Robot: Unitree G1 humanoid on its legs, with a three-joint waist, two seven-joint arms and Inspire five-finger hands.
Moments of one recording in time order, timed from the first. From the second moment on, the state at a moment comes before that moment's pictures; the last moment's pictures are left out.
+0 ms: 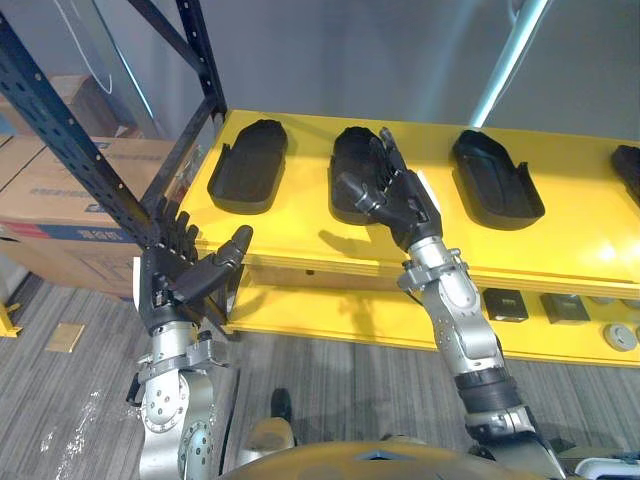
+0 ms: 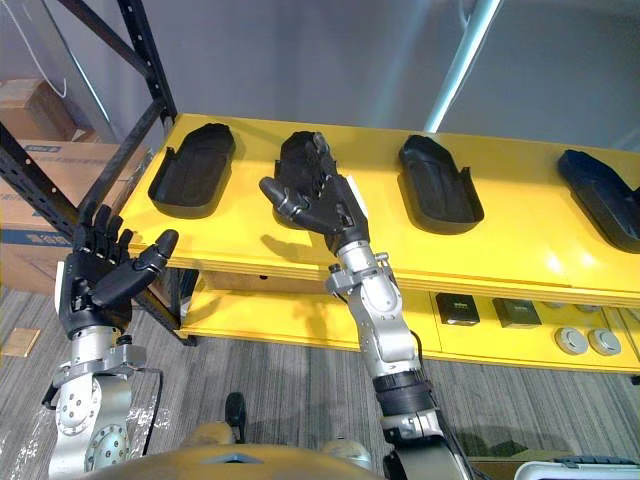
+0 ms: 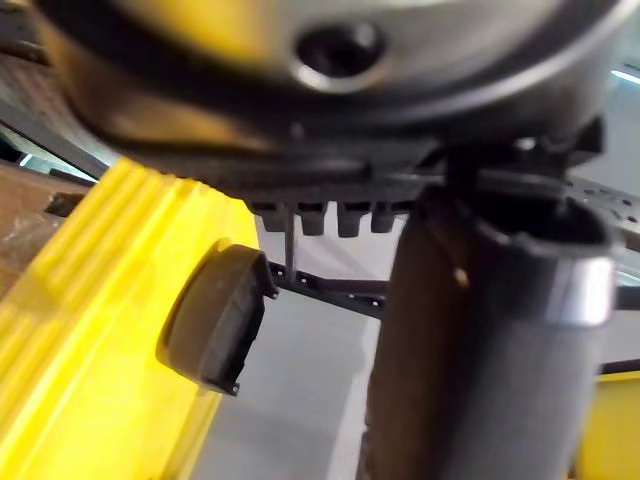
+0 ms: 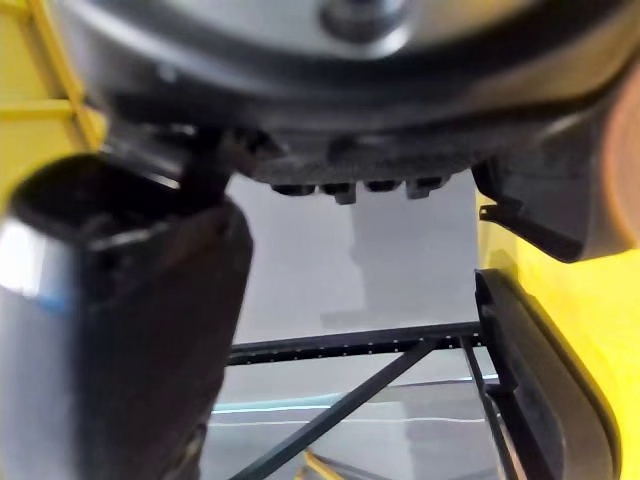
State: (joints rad) left arm 0.39 0.00 0.08 -0.41 -0.34 -0.13 0.13; right arm -0.28 -0.12 0.11 0.05 0.27 -0.12 0.10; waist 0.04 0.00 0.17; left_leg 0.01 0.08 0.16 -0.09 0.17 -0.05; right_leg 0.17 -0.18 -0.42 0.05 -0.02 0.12
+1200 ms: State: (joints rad) left arm 0.40 -0.02 -0.05 -0.34 -0.35 -0.12 0.21; right arm -0.81 -0.16 0.05 0.63 0.20 0.08 -0.18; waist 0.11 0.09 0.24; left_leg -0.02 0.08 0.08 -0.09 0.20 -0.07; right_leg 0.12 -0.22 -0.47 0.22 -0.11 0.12
